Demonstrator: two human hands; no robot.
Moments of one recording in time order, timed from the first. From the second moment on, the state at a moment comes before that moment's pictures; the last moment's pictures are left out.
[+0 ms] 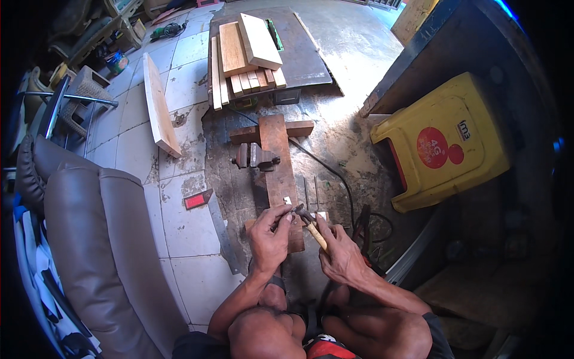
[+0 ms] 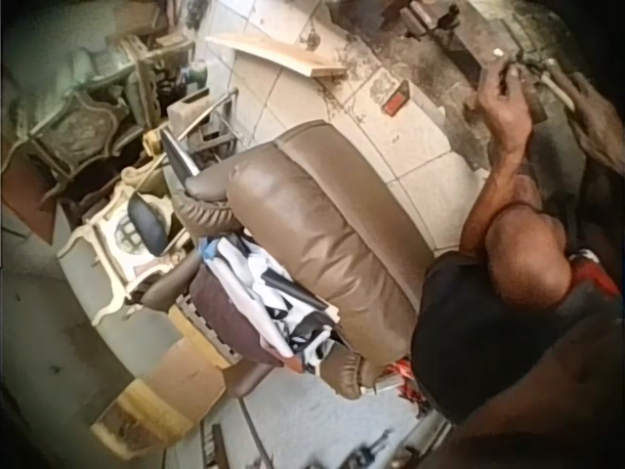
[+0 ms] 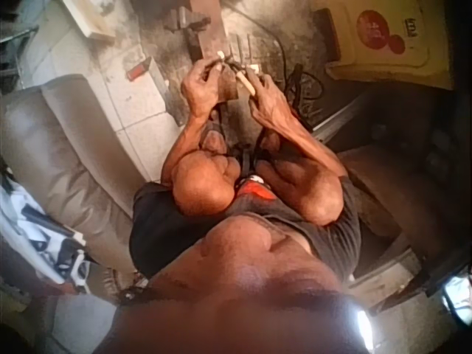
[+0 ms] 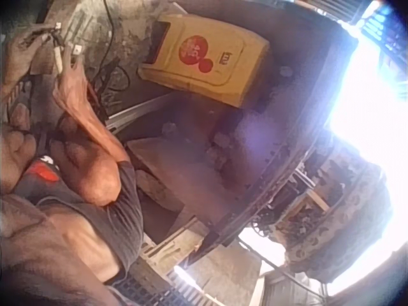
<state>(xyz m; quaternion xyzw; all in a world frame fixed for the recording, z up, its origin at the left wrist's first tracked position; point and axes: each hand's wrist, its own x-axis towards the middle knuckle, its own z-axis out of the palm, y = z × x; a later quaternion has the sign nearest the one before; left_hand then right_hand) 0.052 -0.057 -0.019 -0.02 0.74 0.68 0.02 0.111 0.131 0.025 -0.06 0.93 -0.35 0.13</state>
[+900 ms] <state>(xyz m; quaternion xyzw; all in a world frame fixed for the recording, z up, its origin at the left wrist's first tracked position) 0.048 -0.053 0.000 0.01 0.78 0.62 -0.06 0.108 0.128 0.023 -0.06 0.91 -0.38 0.13</state>
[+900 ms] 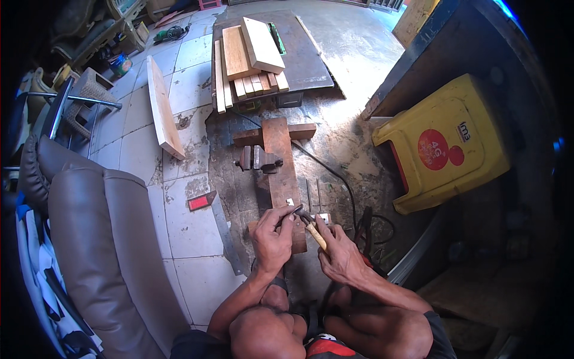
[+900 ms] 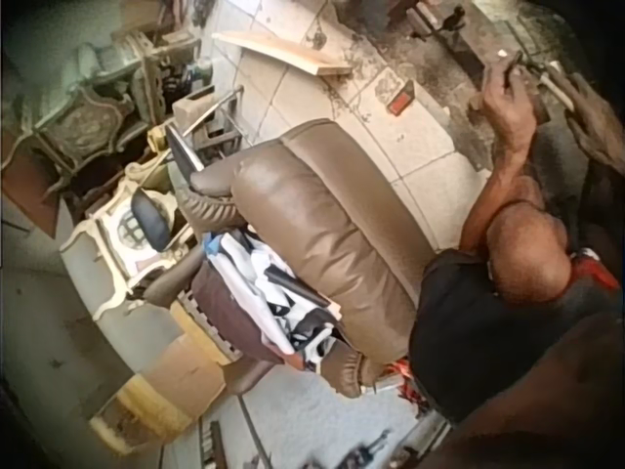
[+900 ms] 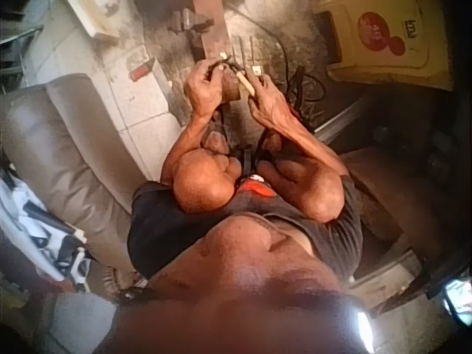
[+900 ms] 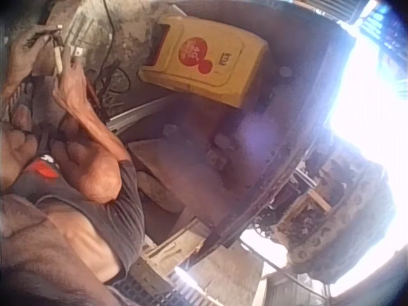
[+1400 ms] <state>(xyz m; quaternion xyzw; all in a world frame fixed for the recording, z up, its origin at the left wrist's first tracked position) 0.051 -0.052 -0.004 -0.01 0.77 0.64 -0.05 0.108 0.130 0.021 -0.06 0.91 -0.37 0.15</state>
